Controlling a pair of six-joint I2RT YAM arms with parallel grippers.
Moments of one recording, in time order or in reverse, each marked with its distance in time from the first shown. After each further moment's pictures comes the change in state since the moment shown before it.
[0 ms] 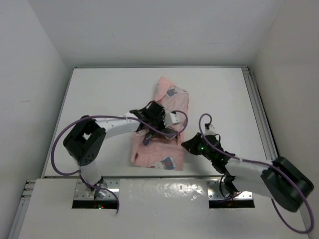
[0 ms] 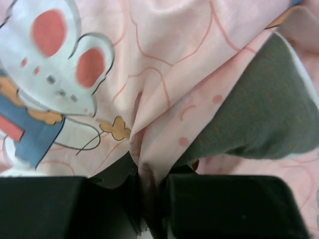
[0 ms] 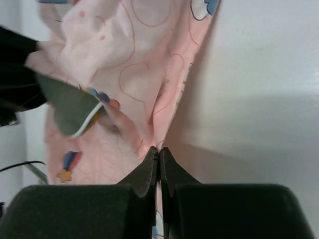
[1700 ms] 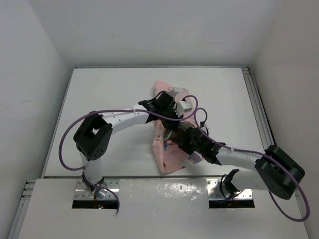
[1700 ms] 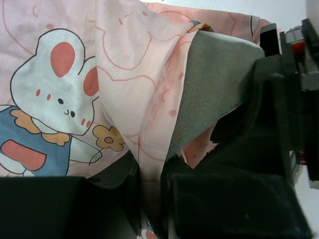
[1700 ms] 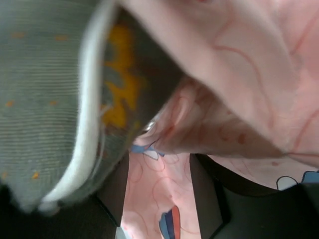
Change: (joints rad) left arm -0.013 0.118 0.285 -0.080 0.288 -0.340; right arm 0.079 0.043 0.215 -0.325 0.070 0.353
